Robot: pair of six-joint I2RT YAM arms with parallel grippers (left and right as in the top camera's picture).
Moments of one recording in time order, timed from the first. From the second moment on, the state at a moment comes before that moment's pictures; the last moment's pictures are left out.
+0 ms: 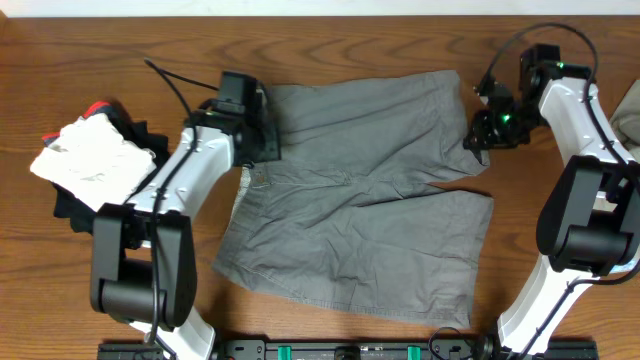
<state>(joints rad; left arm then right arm) -0.21 1.81 1.22 -0.61 0.15 -0.29 -0.14 2.08 1.60 -1.07 -0.32 -0.26</state>
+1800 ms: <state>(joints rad) -0.24 1.88 1.53 -1.03 0.15 -0.18 -0.15 1.88 1.74 -1.35 -0.24 -0.07</state>
